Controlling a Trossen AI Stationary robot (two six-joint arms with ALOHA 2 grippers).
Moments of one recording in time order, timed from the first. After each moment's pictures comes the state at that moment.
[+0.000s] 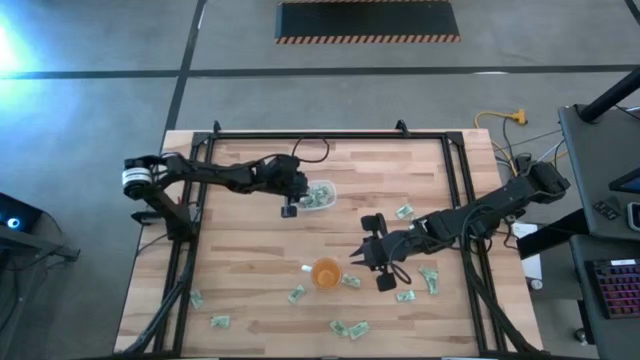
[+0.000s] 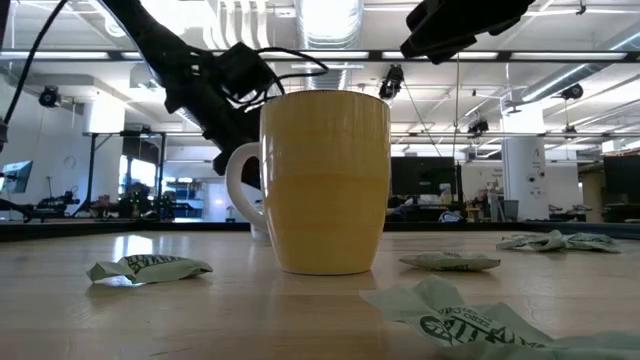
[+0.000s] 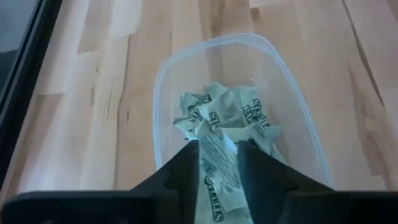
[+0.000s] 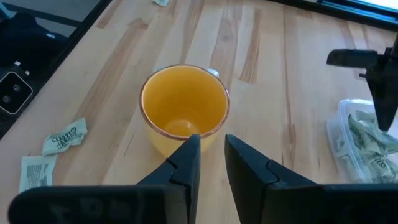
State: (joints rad) left arm 0.33 1.57 0.81 0.02 0.05 0.41; right arm 0.38 1.42 0.93 -0.18 0.19 0.05
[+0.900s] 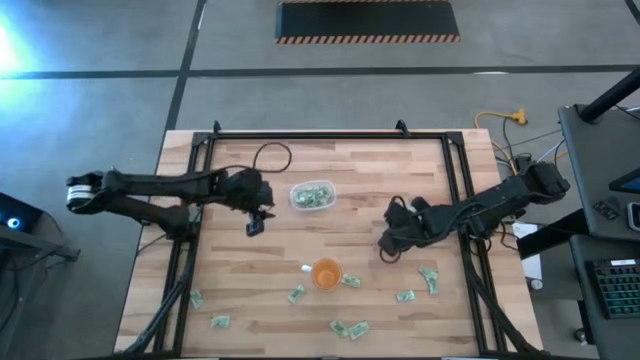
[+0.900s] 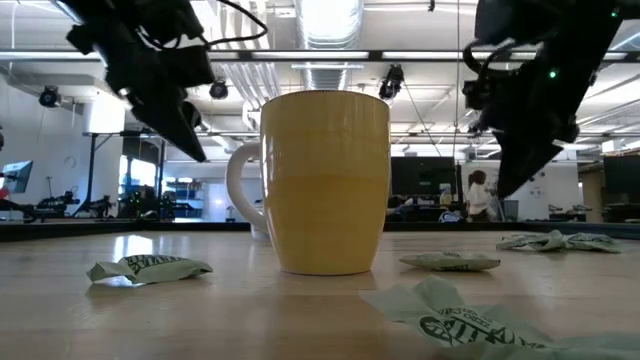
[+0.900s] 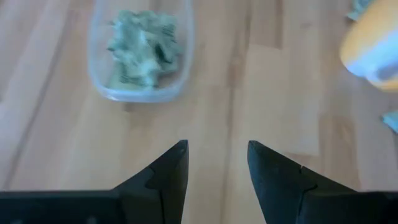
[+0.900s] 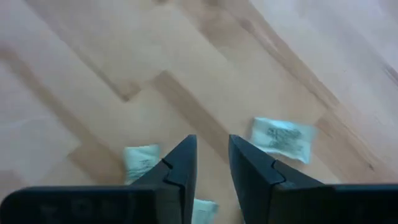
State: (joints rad) left arm 0.15 1.05 0.66 -0.46 0.05 -0.02; right arm 0.27 1.42 0.78 -0.79 0.48 1.00
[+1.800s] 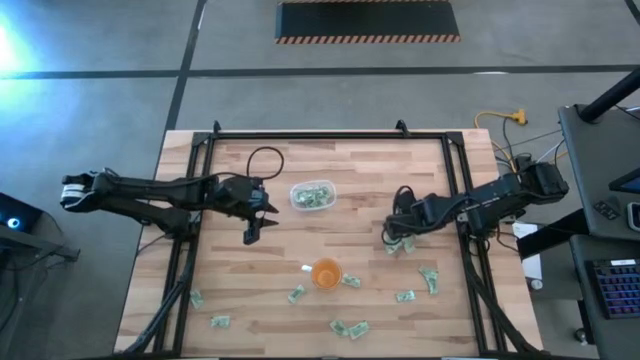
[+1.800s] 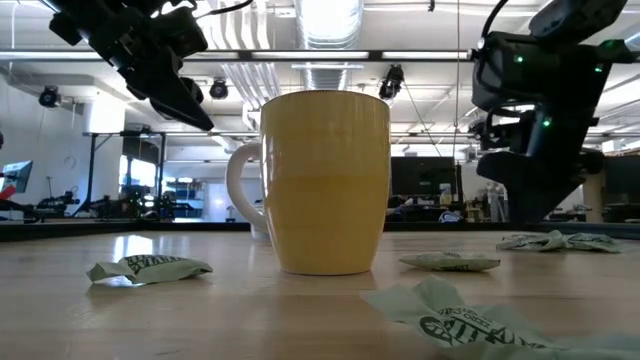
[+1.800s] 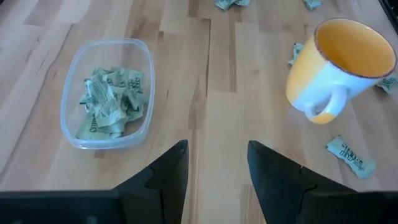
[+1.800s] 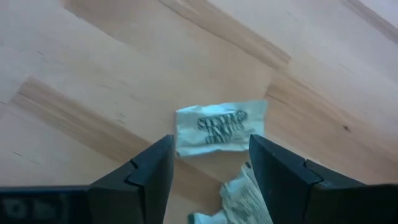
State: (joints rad) left arm 0.05 0.97 0.64 -0.35 0.05 -0.07; right arm 0.11 1.42 0.63 -0.73 0.46 1.14
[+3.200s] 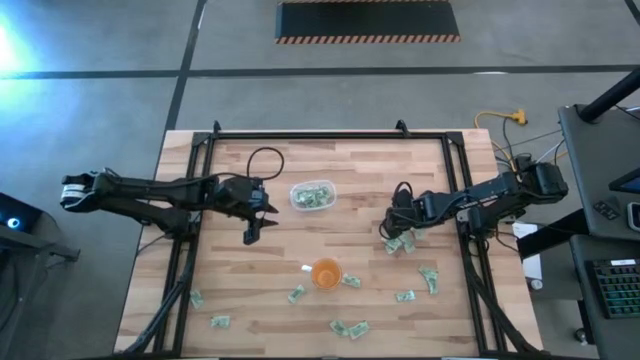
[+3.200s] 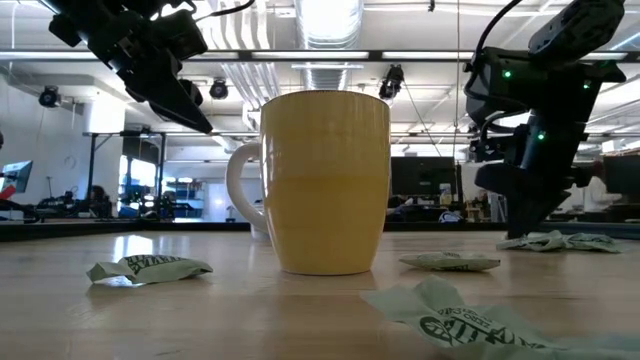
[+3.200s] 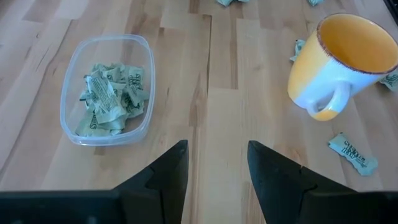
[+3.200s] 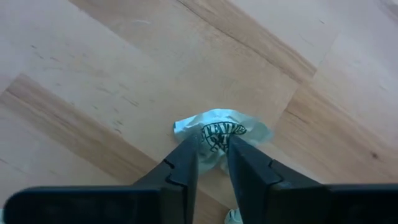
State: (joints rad) left arm 0.05 0.97 0.64 -0.35 0.05 -0.07; right arm 0.03 1.42 0.57 -0.58 0.41 0.97
